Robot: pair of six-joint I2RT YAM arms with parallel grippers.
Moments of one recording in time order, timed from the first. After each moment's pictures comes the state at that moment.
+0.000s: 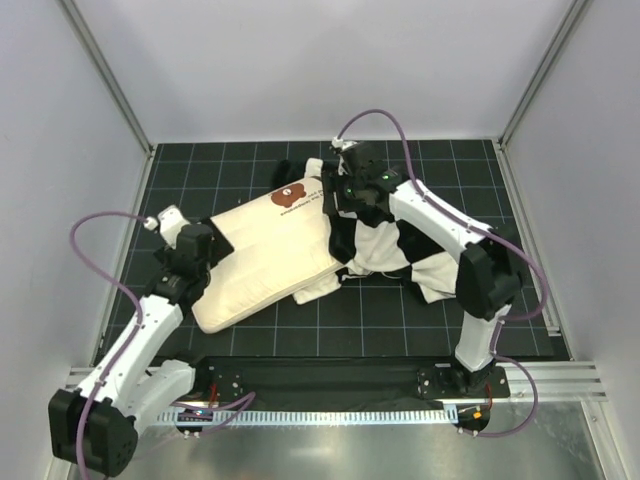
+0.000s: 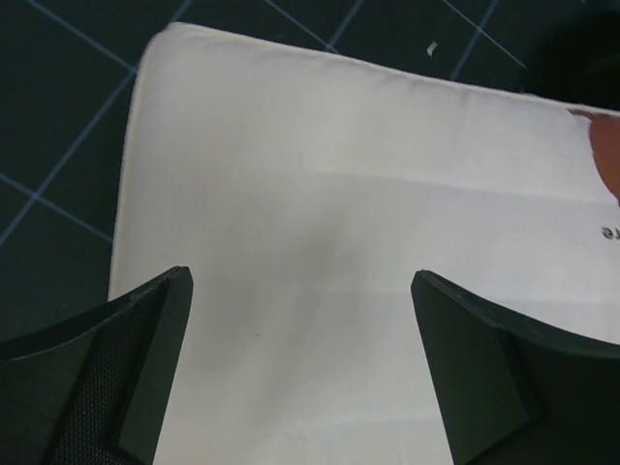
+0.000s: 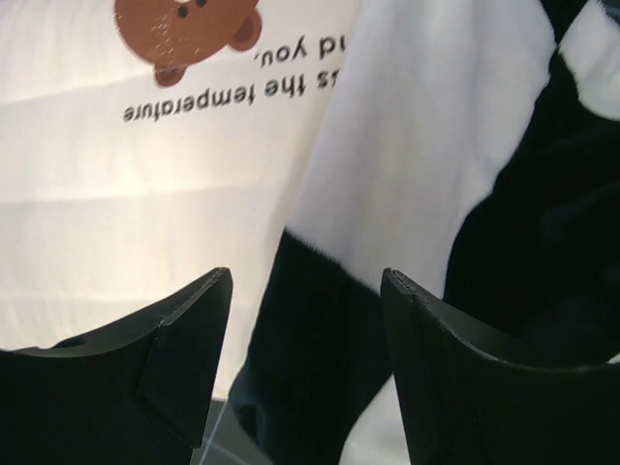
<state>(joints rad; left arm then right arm) -0.30 0.93 0.68 -0.41 -0.49 -0.68 0.58 1.80 1.56 -0.55 -0.07 0.31</state>
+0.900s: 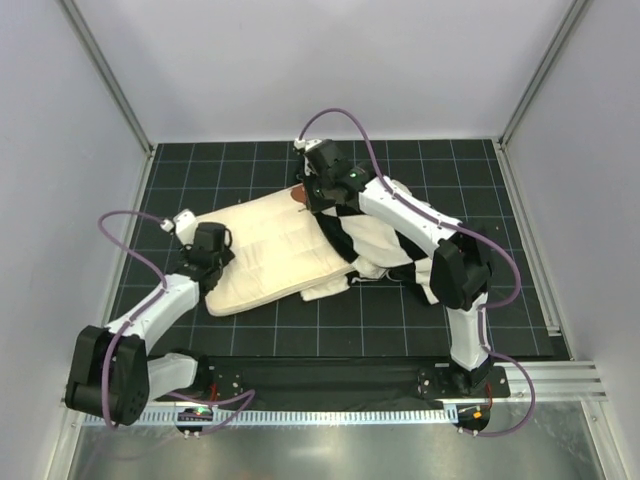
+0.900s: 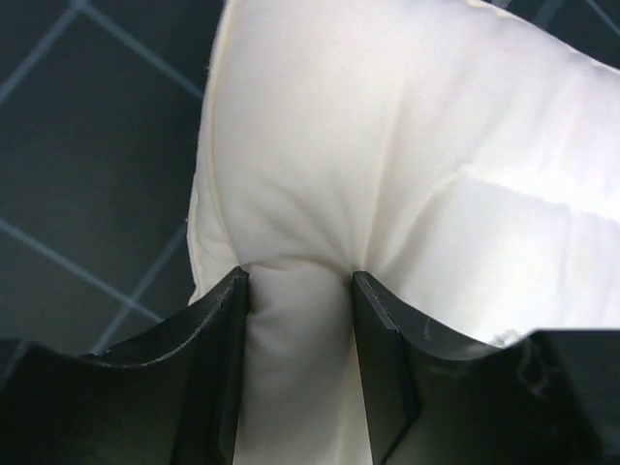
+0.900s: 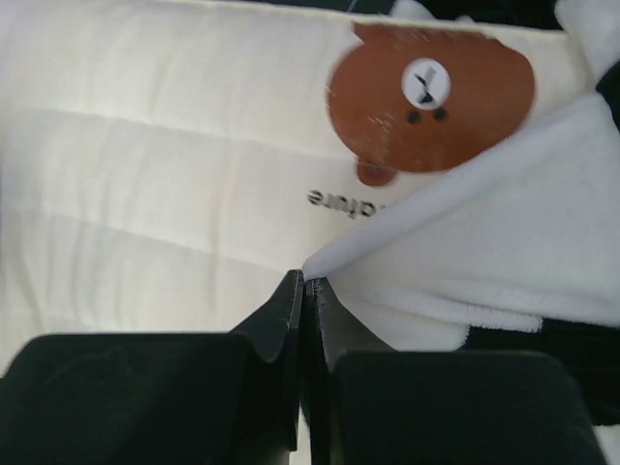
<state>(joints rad) -0.22 1.18 0.57 -0.17 -0.48 -0.77 0.71 2.00 1.83 -0.62 0.02 0.24</state>
